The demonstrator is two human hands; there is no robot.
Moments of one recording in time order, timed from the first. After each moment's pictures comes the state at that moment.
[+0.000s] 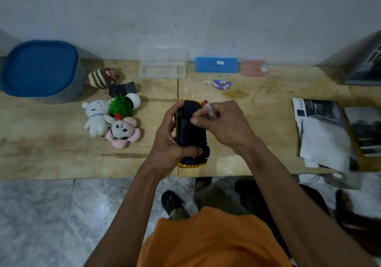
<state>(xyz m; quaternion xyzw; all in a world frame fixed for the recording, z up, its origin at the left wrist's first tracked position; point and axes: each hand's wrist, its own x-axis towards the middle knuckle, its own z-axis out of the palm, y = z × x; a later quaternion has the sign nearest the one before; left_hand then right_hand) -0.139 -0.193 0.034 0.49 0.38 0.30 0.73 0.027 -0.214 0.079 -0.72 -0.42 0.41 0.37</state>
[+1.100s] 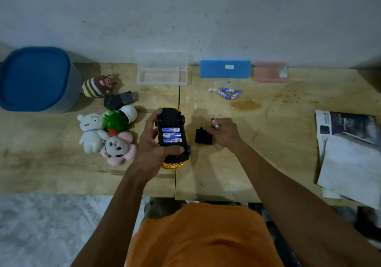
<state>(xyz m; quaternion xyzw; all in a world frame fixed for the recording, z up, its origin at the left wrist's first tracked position) -0.112 -0.114 -0.012 0.40 0.50 0.30 0.71 0.116 -0.126 -0.094 -0.79 -0.41 0.42 0.20</state>
